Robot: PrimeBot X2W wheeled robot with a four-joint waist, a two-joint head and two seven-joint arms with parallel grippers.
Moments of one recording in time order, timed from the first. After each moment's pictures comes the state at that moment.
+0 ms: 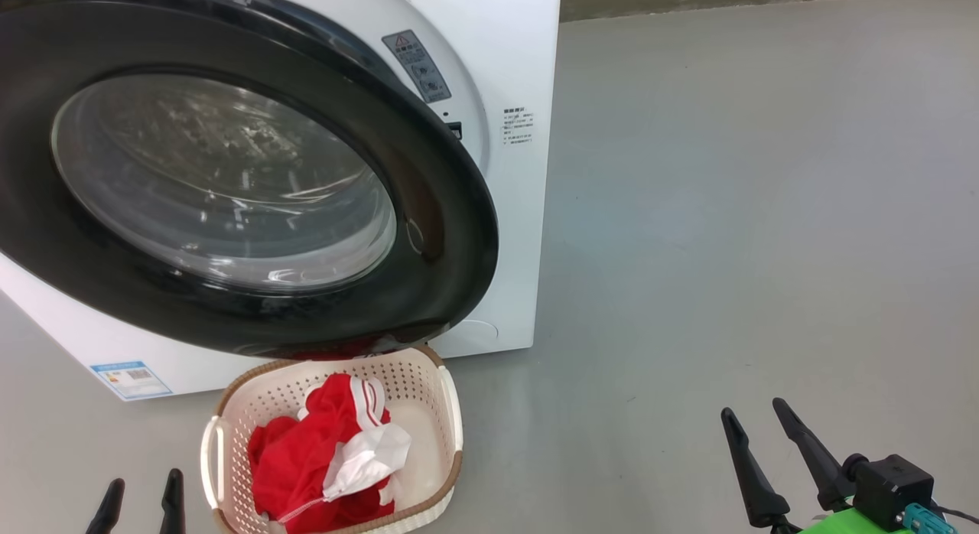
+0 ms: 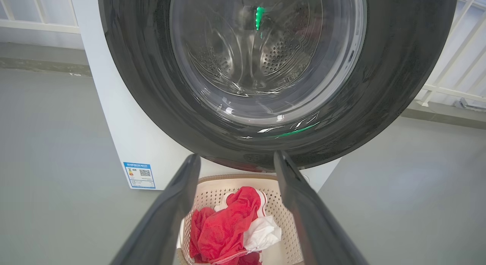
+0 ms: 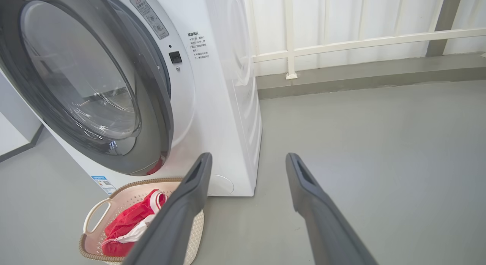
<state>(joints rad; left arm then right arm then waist) 0.12 0.25 -0.02 0.20 -0.50 -0.13 -0.25 0.04 -0.16 0.08 0.16 0.33 0.13 -0.26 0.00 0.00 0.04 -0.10</state>
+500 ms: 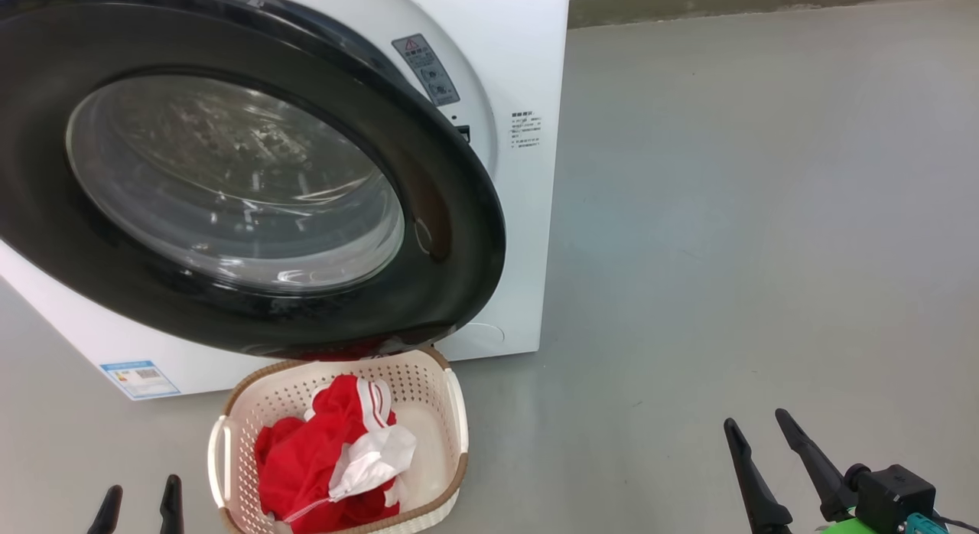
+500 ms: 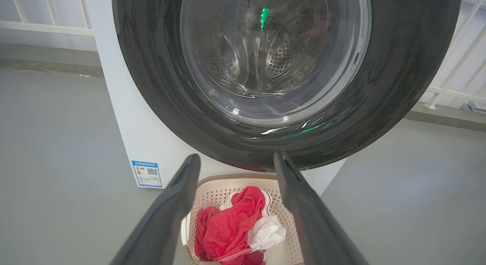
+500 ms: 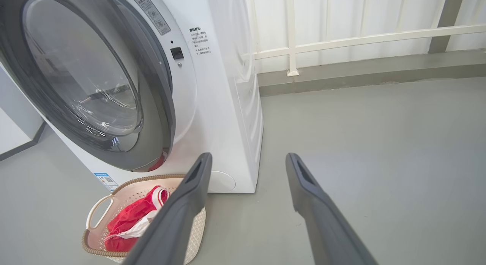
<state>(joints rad) 0.14 0.22 0.01 0.19 -0.47 -0.13 -0.25 0.06 -0.16 0.08 0.16 0.33 0.13 -0.26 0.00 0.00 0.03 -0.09</state>
